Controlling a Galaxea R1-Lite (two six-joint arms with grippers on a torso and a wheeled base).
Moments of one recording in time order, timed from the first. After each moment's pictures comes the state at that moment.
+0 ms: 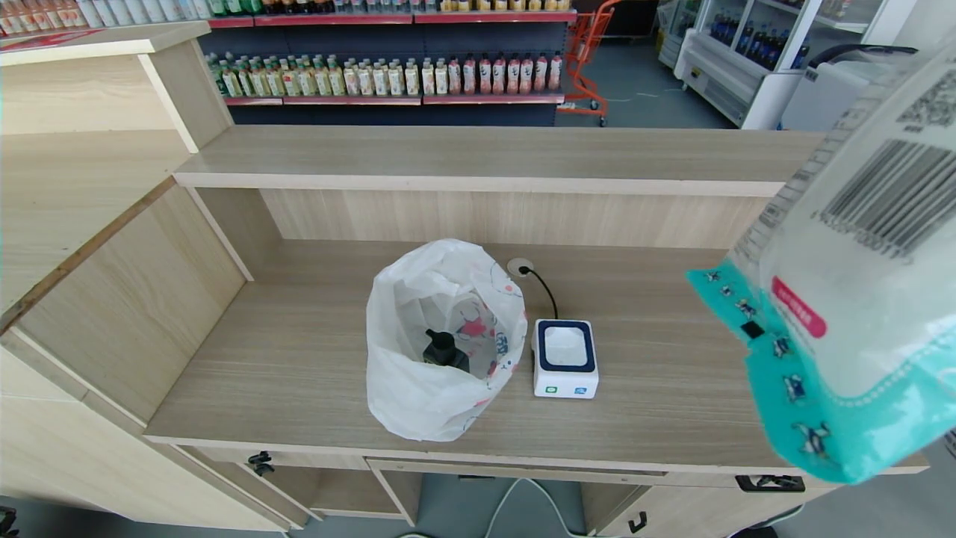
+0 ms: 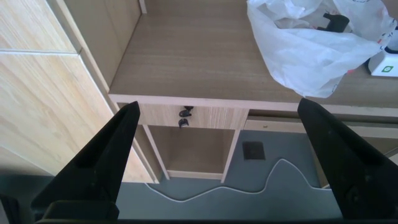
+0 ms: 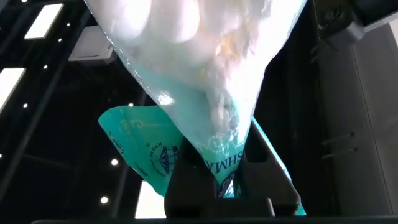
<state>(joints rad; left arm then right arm) 0.00 0.00 0.00 0.00 -0.01 0.00 0.33 1.18 -0.48 -1.55 0.97 -2.54</state>
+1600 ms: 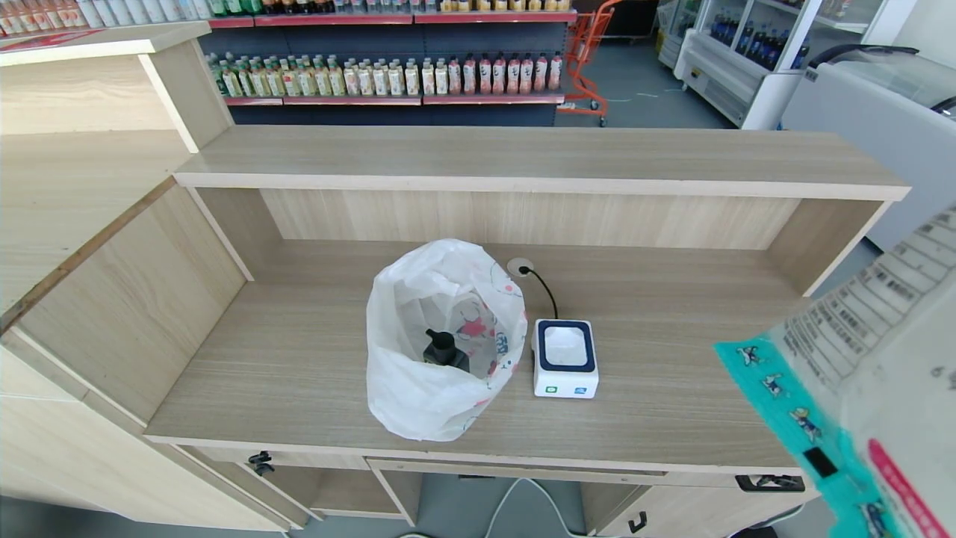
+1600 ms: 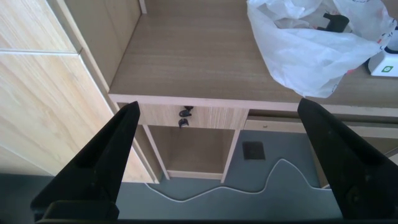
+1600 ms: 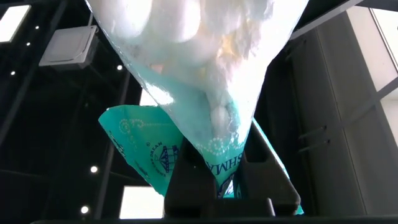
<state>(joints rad) 0.00 0.00 0.00 0.00 -0.01 0.00 0.43 1.08 -0.38 -1.54 0.98 -2.60</state>
